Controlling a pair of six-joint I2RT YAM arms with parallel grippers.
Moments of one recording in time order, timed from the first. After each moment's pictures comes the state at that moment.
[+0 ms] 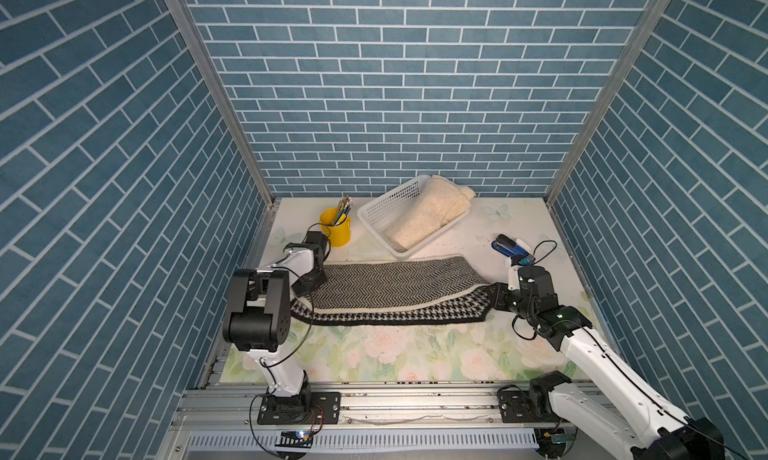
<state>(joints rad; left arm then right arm) -0.02 1.74 1.07 -0.78 -0.40 -0.66 0.39 0.88 0.57 -0.43 -0.05 0.42</state>
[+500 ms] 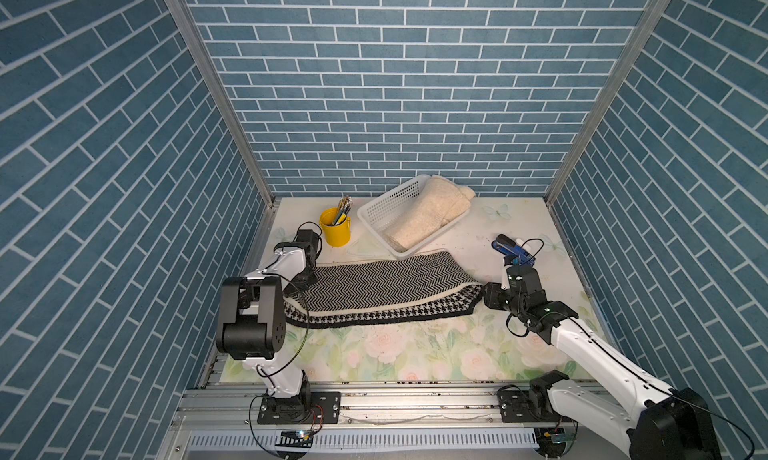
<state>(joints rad) 0.00 1.70 1.08 -0.82 -0.44 -0.61 0.41 0.99 0.51 -0.33 0.02 0.44</state>
